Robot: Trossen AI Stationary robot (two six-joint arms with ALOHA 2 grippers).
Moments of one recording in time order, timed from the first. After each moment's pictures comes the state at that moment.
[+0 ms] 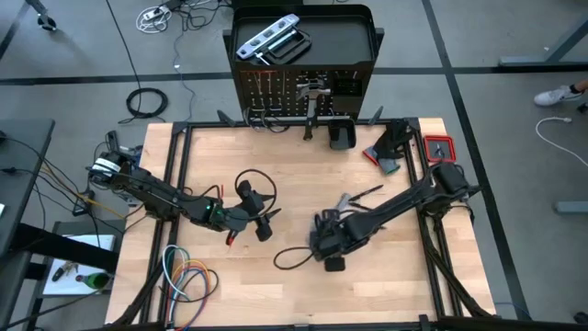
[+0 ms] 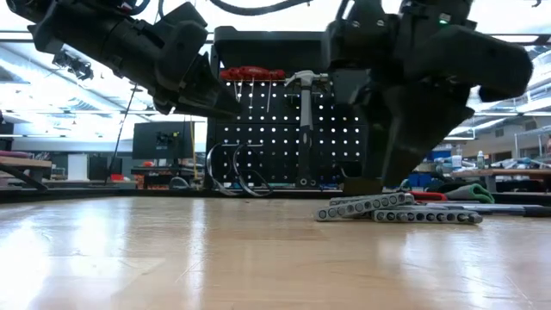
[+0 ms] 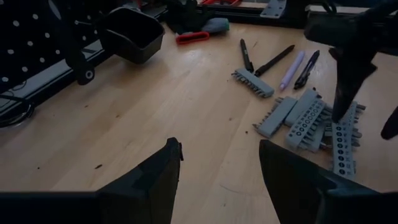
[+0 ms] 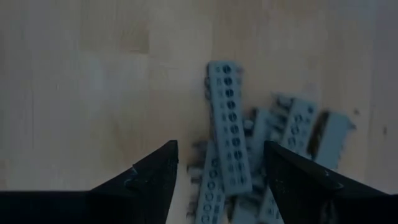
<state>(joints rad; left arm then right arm) -0.31 1.44 0.60 0.33 -0.71 -0.32 0.39 1.89 1.28 -0.71 0.21 0.32</state>
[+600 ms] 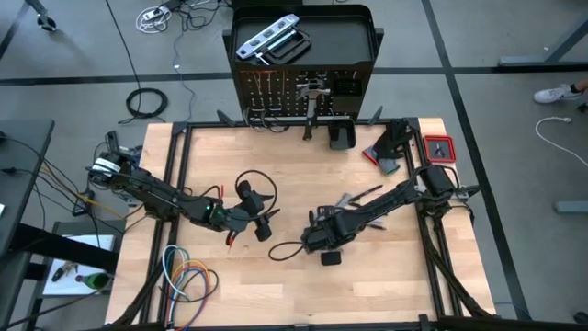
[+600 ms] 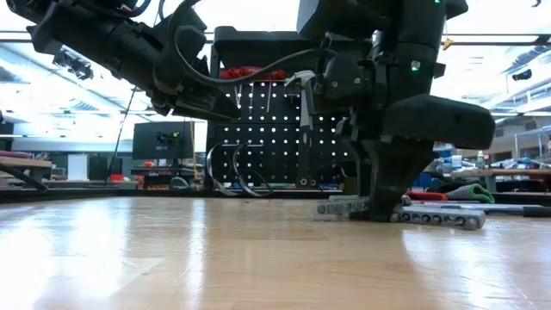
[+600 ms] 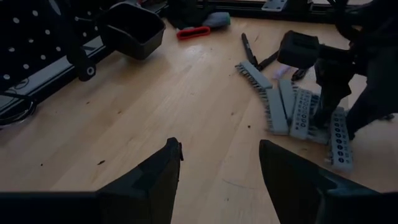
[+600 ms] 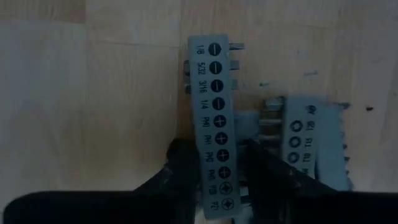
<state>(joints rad) -0.31 1.44 0.60 0.31 -0.71 -0.32 0.31 2.01 1.30 -0.75 0.17 0.26</state>
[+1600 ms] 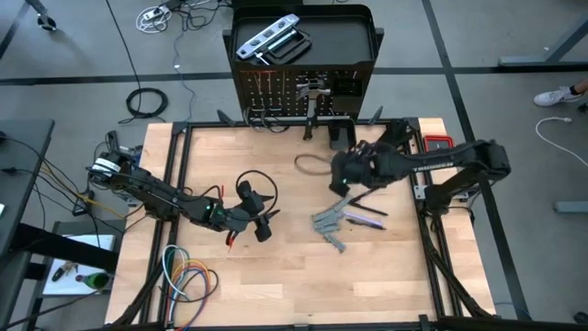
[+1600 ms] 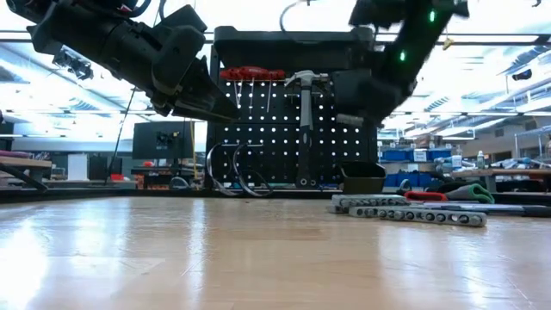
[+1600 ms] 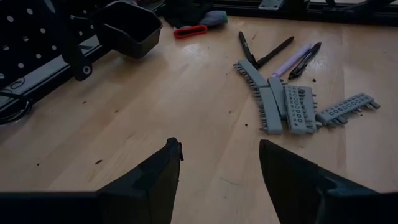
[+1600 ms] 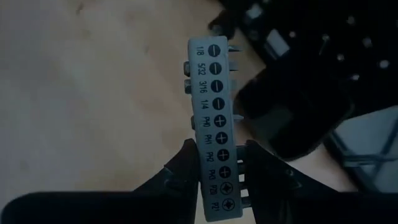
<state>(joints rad) -0.31 1.44 0.60 0.31 -0.69 -0.32 -0.08 1.42 0.95 -0.61 0.63 0.35</state>
